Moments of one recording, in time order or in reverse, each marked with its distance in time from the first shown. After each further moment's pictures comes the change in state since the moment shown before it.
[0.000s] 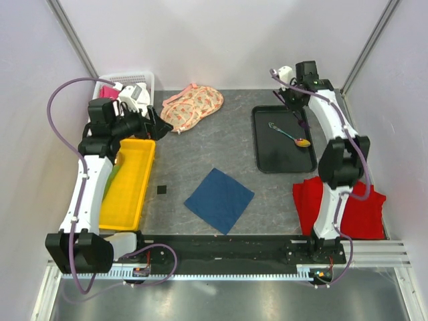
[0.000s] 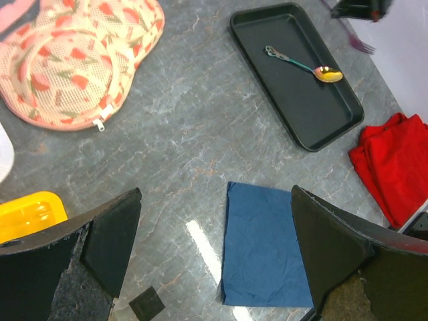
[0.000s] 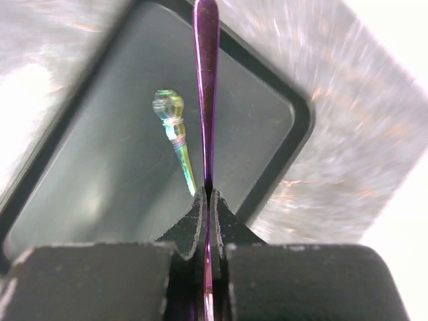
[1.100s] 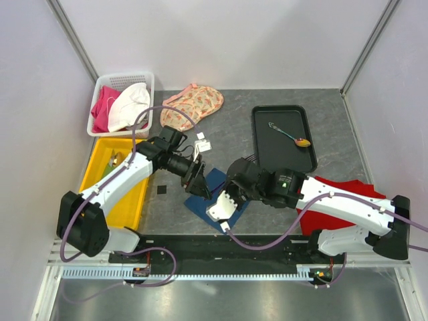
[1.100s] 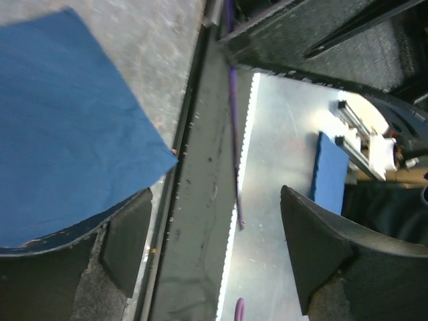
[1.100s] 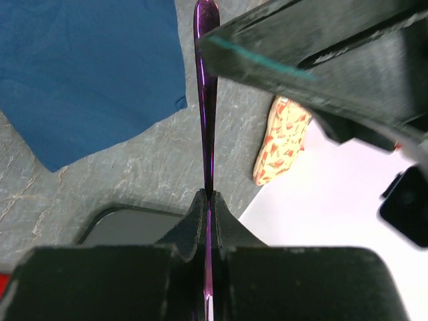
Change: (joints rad) left arm -0.493 0.176 -0.138 -0.349 0.412 0.293; right arm 1.064 -0.845 -0.806 0.050 0.167 -0.880
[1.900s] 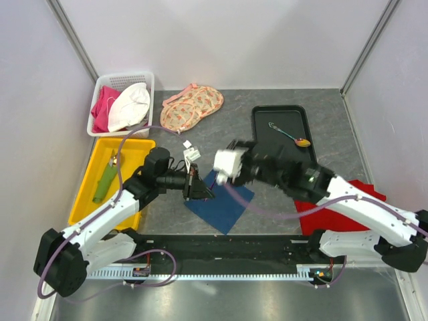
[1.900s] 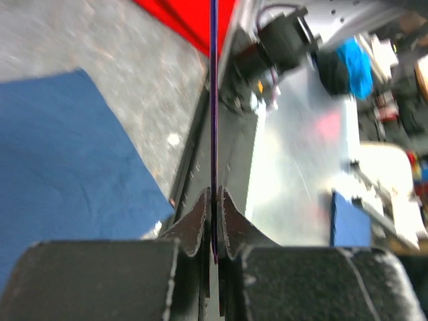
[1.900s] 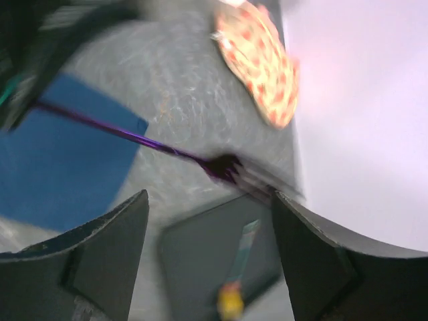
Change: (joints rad) left arm -0.092 -0.340 -0.417 0.699 -0.120 -0.504; right arm -0.044 -0.103 0.027 0.169 0.115 0.544
